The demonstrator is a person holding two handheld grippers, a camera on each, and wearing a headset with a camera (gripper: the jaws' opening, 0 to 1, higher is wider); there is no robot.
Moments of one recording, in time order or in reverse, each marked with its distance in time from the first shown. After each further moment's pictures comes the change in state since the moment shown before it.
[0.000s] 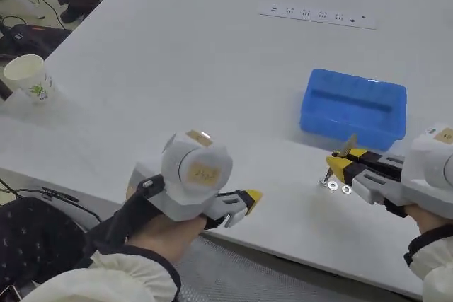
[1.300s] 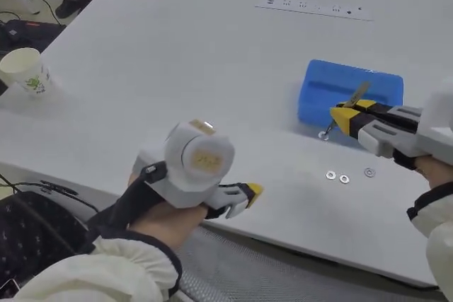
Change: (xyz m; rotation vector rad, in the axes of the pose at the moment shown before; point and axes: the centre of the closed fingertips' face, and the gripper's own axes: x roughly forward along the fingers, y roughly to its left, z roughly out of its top) left arm 0.001 -0.006 -0.002 0.010 0.013 -0.027; right arm -0.010 -0.007 0.060 -0.026 -0.114 -0.036
